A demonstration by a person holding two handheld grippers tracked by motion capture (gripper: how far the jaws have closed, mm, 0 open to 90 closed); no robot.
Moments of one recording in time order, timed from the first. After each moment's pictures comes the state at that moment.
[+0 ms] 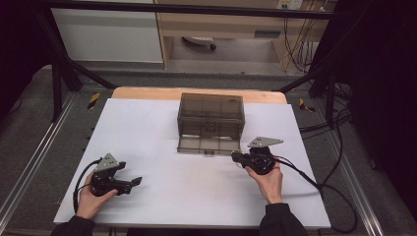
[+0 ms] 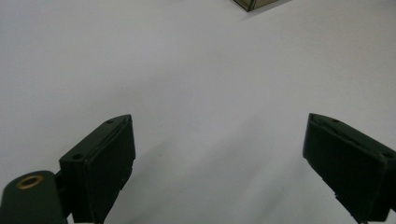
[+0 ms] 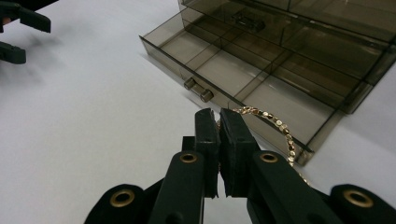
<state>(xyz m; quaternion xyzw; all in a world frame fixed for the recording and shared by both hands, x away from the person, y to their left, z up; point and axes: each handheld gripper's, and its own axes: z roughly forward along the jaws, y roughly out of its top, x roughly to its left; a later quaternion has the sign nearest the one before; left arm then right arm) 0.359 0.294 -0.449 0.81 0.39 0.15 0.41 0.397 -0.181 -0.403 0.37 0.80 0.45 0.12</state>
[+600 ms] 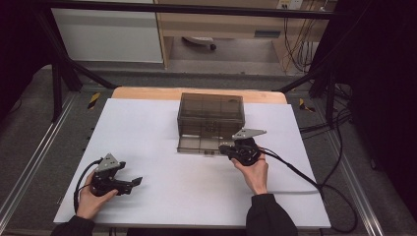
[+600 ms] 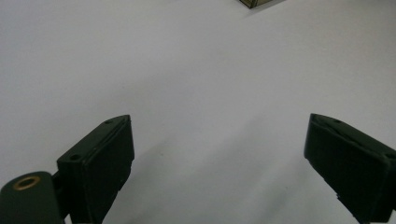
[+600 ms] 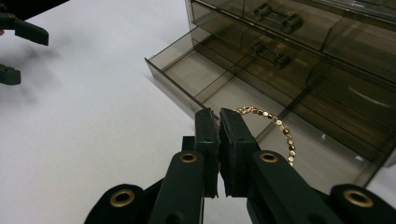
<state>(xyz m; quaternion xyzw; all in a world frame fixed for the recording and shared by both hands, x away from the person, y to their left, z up) 0.359 0.292 -0.450 0.82 0.39 0.16 0.40 0.421 -0.142 -0.396 0.36 0.81 0.44 0.12</state>
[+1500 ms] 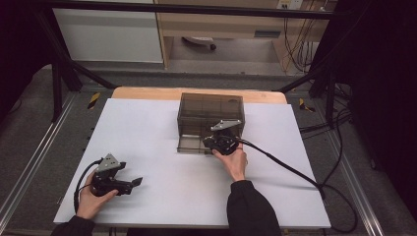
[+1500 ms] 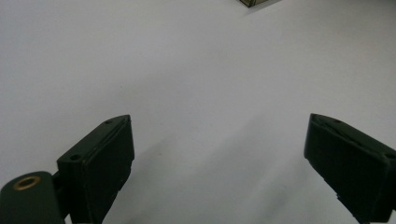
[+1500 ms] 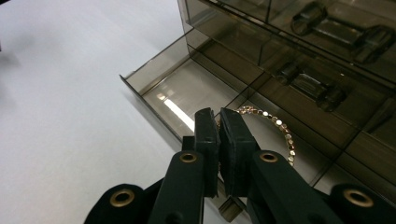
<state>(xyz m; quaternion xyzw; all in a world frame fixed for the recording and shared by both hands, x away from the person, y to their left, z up) 0.359 0.293 -0.450 0.82 0.39 0.16 0.40 0.469 -0.090 -0.421 0.37 0.82 0.41 0.11</state>
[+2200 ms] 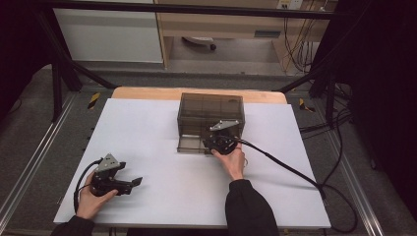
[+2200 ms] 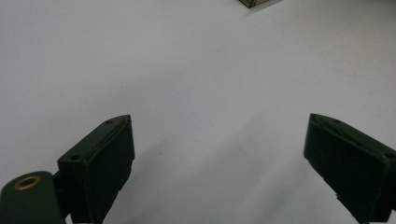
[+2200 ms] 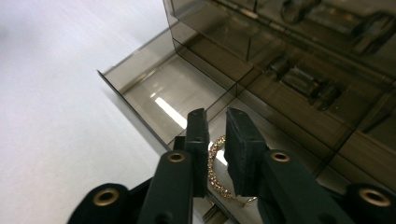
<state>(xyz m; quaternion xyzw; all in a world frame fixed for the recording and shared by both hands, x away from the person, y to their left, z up) 0.359 0.294 -0.450 0.82 0.39 0.16 0.40 0.475 -0.088 -0.429 0.37 0.82 0.41 0.12</state>
